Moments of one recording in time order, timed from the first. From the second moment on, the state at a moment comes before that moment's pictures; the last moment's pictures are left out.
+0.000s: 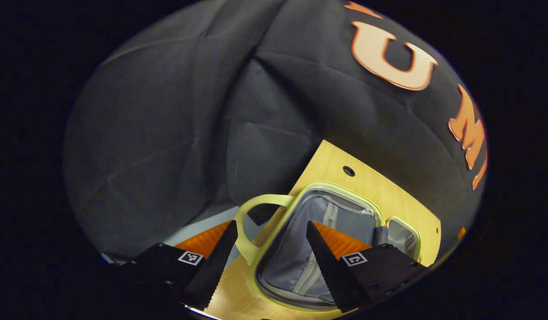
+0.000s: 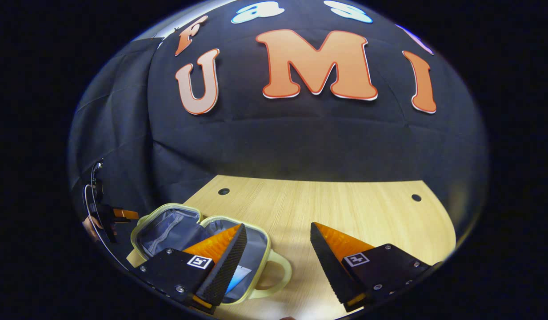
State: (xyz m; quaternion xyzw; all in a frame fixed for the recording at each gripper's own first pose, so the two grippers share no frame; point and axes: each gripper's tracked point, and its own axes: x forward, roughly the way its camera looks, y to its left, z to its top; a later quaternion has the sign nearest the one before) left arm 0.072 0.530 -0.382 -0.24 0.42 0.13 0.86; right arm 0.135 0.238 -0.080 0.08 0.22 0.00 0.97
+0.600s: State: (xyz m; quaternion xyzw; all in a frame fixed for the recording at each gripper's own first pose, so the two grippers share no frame) left arm 0.080 0.571 -0.442 -0.52 0.39 0.19 0.74; right arm 0.128 0.220 -0.074 0.06 0.23 -0.02 0.97
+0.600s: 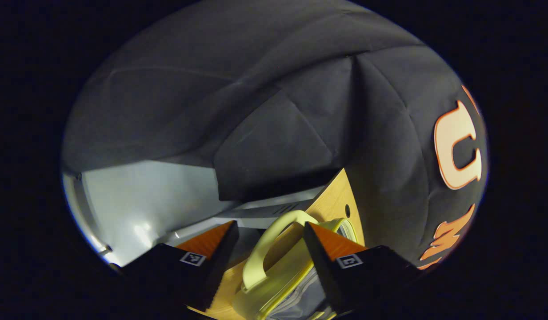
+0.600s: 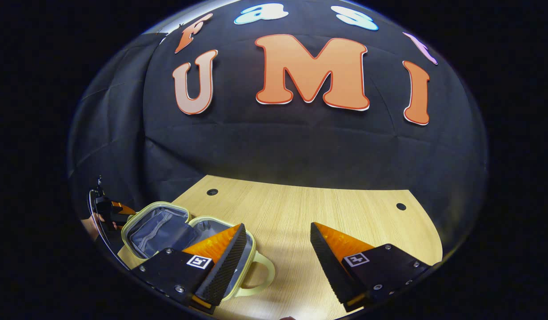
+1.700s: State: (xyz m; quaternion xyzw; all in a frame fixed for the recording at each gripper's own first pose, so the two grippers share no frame) left arm 0.115 0.509 -0.221 -0.38 0.28 0.03 0.88; right arm 0.118 0.211 -0.074 0.06 0.21 0.02 0.98
